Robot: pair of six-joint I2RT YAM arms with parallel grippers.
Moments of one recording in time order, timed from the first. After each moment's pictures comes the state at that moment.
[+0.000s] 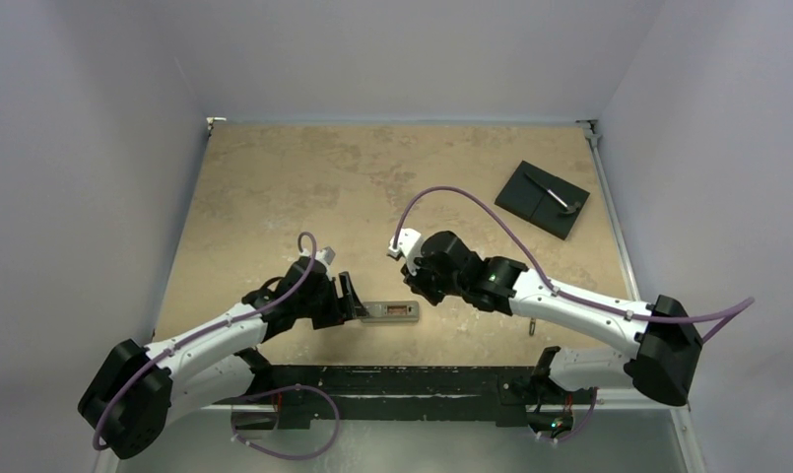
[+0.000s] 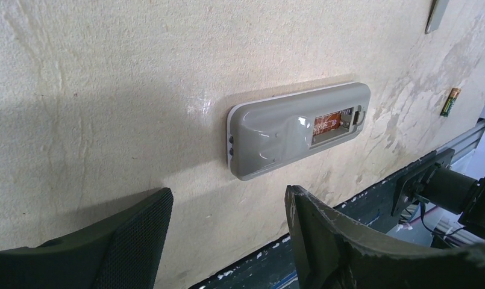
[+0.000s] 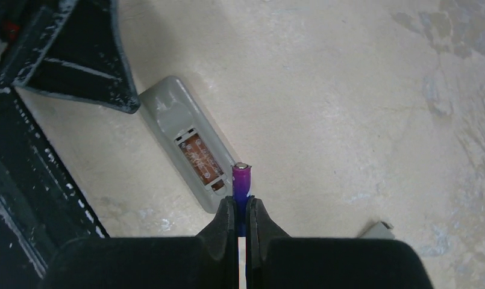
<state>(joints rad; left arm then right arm) -0.65 1.00 0.36 -0.23 0.18 -0.88 0.99 1.24 0.87 -0.39 0.07 0.00</state>
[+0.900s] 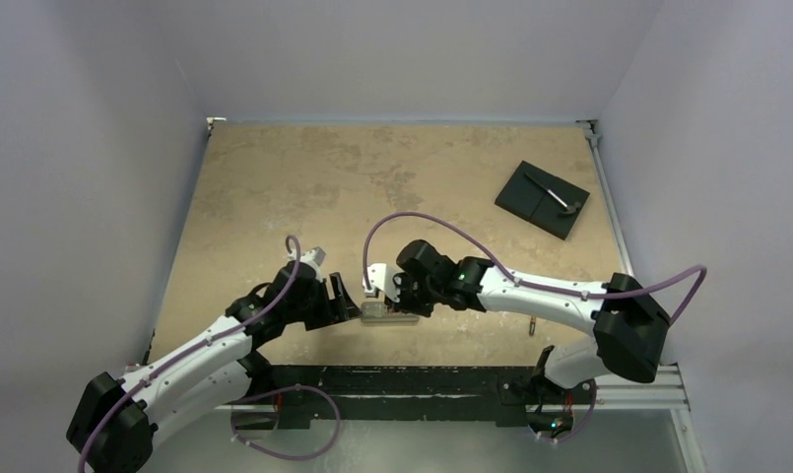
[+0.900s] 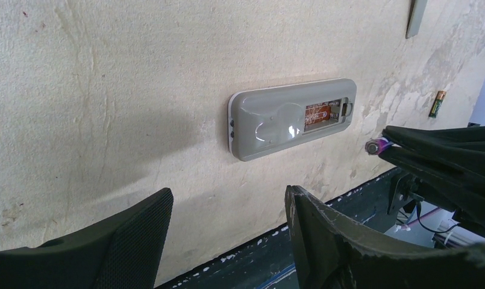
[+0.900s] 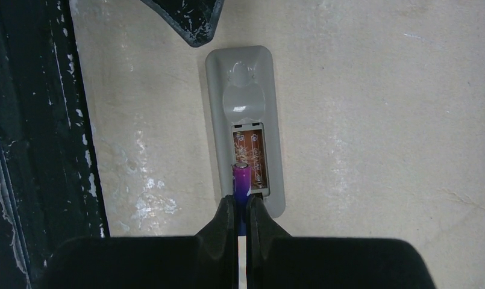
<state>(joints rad) -0.65 0.81 0.36 -0.36 0.13 -0.87 1.03 1.42 0.91 -0.42 -0.16 -0.41</state>
